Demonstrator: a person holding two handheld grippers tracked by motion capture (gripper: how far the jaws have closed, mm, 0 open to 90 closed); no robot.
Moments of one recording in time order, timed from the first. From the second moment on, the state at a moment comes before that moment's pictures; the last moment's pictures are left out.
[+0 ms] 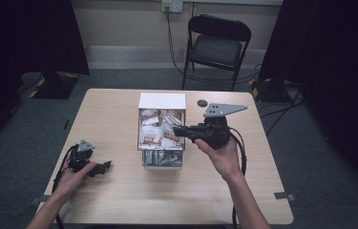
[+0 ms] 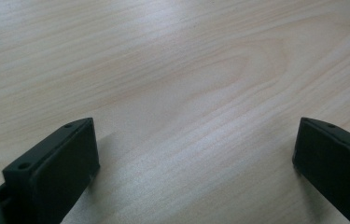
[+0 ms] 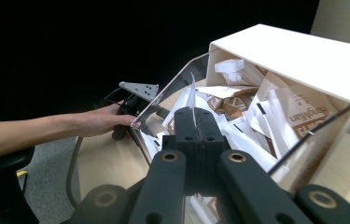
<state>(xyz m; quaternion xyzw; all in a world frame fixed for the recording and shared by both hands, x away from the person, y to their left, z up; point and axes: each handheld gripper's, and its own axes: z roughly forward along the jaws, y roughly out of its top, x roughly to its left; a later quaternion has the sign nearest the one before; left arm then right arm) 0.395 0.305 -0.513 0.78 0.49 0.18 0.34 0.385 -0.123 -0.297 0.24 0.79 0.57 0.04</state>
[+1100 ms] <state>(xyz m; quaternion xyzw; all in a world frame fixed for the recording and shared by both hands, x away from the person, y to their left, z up) 0.395 0.305 -0.513 0.78 0.49 0.18 0.34 0.366 -0.163 -0.285 0.26 0.78 0.57 0.08</state>
